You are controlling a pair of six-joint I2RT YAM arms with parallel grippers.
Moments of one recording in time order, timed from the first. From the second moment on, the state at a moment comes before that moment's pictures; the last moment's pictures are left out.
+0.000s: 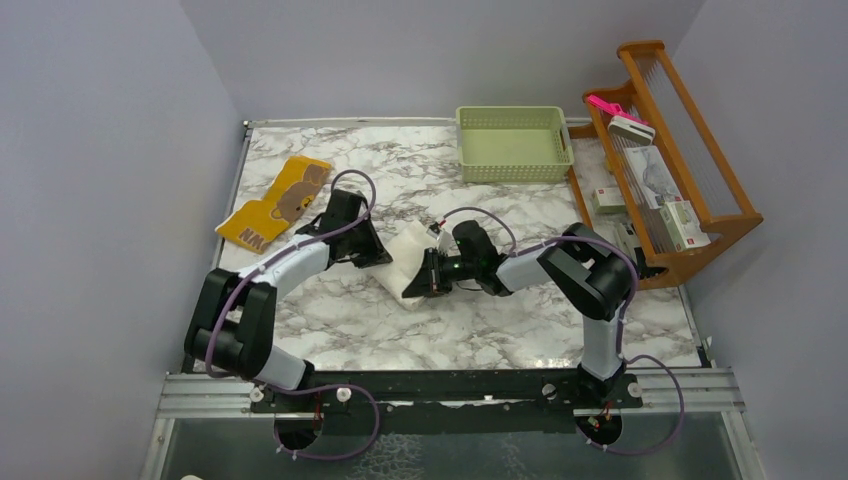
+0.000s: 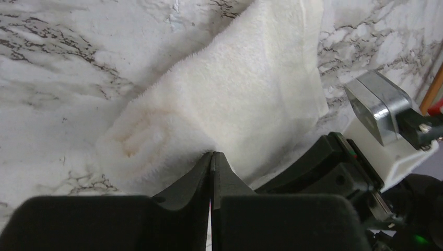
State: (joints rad) left arm -0.34 1.43 0.81 -0.31 0.27 -0.75; right arm 0.76 1.95 0.81 0.60 -0.69 0.89
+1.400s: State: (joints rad) left arm -0.41 1.66 0.75 0.01 0.25 -0.78; right arm 1.17 1.76 0.97 0.07 0.27 0.04
